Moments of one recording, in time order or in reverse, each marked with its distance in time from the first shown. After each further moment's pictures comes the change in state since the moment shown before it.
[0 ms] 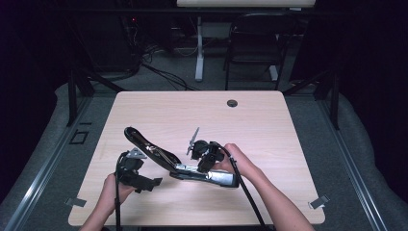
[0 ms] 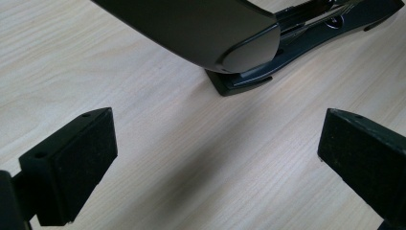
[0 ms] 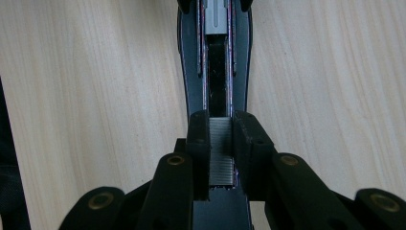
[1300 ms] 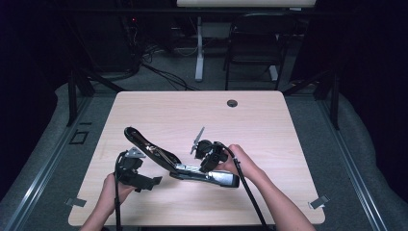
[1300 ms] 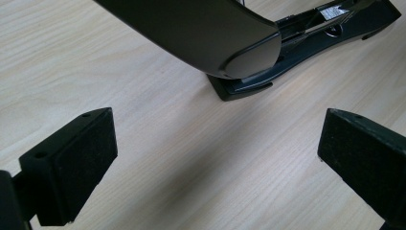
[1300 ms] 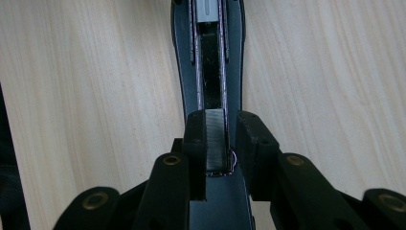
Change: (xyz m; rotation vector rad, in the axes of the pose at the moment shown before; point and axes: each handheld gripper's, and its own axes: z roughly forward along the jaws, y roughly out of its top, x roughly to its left) left arm 0.002 0.000 -0.002 -0.022 0.000 -0.024; right arm -0.002 -0.011 -0.003 -0.023 -0.005 0.038
